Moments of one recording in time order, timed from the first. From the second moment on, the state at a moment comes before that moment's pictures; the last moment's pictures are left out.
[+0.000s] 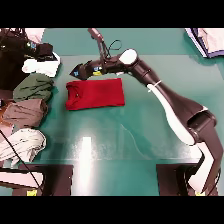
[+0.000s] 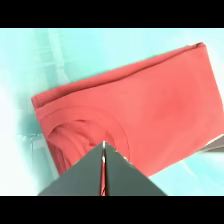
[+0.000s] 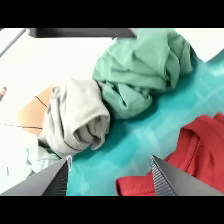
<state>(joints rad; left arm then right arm) 0.05 -1.56 1.87 1.12 -1.37 -1.39 0.58 -1.94 2.03 -0.49 0.92 1.02</state>
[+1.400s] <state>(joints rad) -0.03 -1.55 1.67 1.04 -1.27 -1.37 0.32 -2.04 1.68 -0.49 1.05 1.22</state>
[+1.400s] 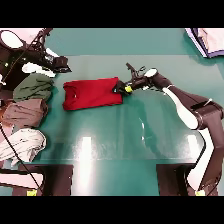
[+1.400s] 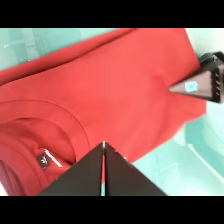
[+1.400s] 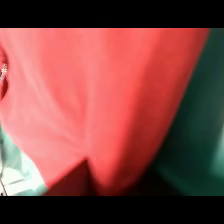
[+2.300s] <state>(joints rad) -0.03 -1.55 1.67 1.00 -1.38 -1.37 -0.40 -1.29 1.06 -0.81 0.92 1.25</state>
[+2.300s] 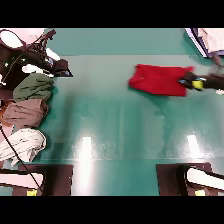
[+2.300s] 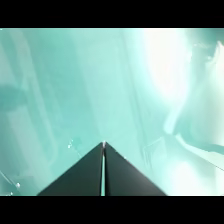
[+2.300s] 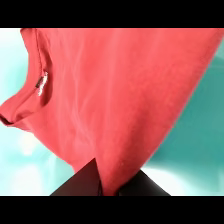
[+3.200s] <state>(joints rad) -0.03 -1.55 1.67 0.93 -1.39 -1.38 -1.16 -0.94 0.79 -1.26 0.99 1.36</state>
